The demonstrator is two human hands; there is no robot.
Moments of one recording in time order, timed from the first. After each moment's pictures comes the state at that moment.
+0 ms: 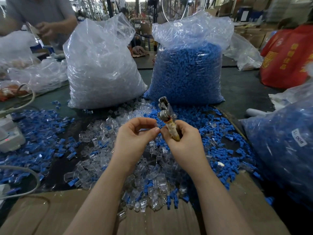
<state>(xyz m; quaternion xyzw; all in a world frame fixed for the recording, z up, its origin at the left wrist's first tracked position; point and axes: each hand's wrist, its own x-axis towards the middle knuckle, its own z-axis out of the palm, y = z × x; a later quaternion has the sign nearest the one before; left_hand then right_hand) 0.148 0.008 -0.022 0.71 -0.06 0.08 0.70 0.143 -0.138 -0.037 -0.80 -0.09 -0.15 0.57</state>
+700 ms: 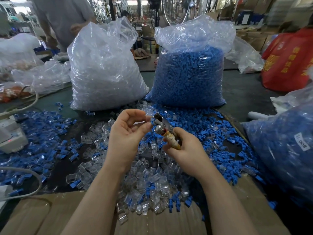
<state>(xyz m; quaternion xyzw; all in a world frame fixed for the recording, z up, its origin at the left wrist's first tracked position) 0.152 0.019 -0.016 0.65 -0.12 0.16 0.73 0.143 -0.152 -0.036 -0.87 -0.11 -0.05 0.48</state>
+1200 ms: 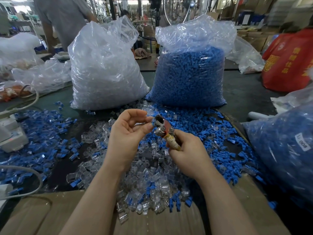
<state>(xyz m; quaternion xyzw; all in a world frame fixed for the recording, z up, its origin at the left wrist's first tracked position) 0.151 0.020 -0.015 0.65 -0.12 0.14 0.73 0.140 -0.152 -0.038 -0.90 -0.10 -0.08 0.41</state>
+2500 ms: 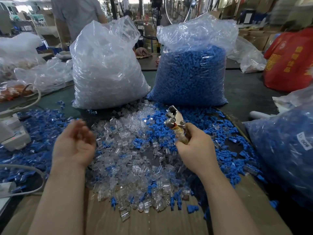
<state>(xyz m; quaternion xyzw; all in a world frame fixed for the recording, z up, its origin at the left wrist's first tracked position) 0.165 0.134 -0.036 0.29 0.17 0.14 0.93 0.141 -0.156 -0.040 -0.90 -0.02 -0.15 0.41</state>
